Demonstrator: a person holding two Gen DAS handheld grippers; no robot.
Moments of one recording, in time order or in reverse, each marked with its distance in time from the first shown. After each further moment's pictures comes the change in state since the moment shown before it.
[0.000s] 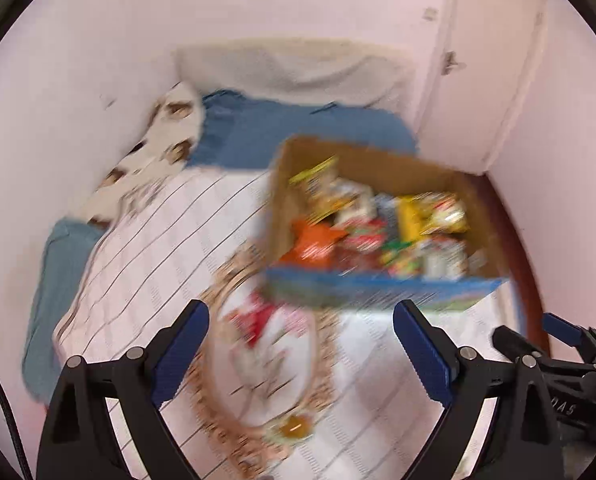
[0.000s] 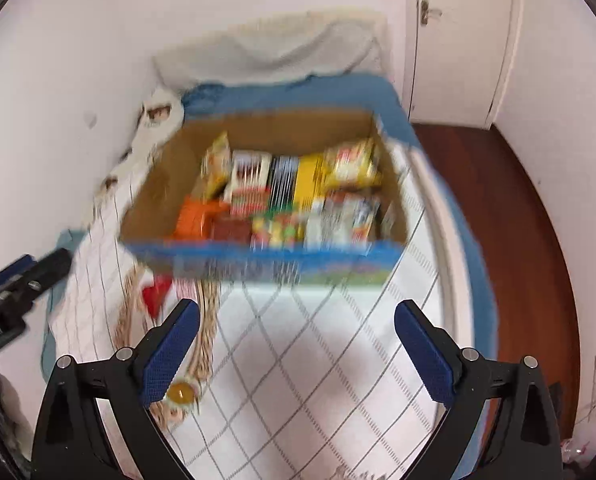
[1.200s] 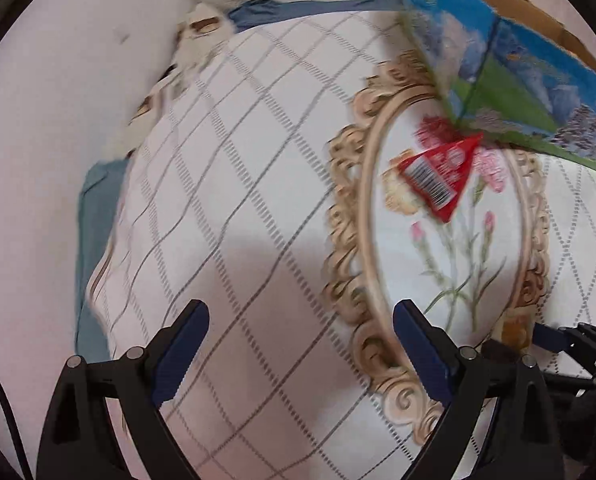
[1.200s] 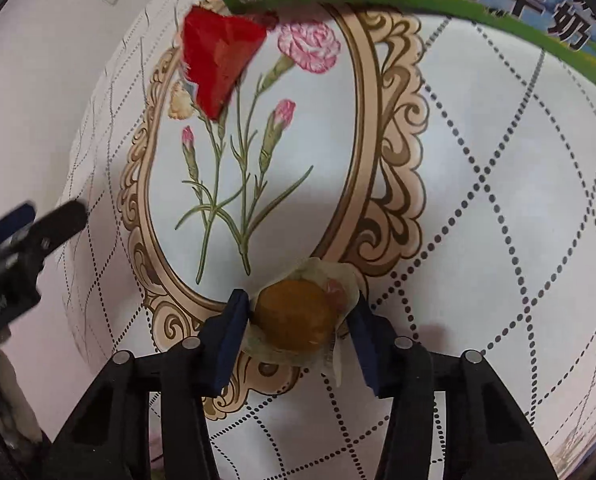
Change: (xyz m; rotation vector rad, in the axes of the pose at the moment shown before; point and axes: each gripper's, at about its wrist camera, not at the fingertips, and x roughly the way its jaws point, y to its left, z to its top) left arm 0.144 0.100 -0.083 0.169 0.303 0.178; right arm 0.170 0.145 -0.108 -0.043 0.360 0.192
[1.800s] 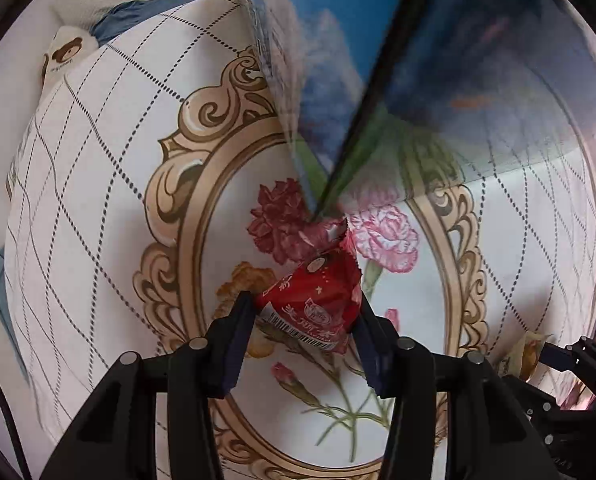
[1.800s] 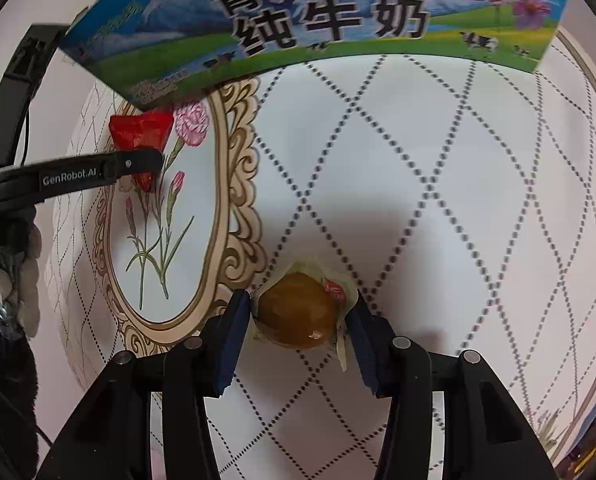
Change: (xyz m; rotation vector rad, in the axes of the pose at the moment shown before) left arm 0.044 -0.080 0.084 0.243 0.108 -0.306; right arm -0.060 -0.093 -0.016 0.184 -0.077 -0.032
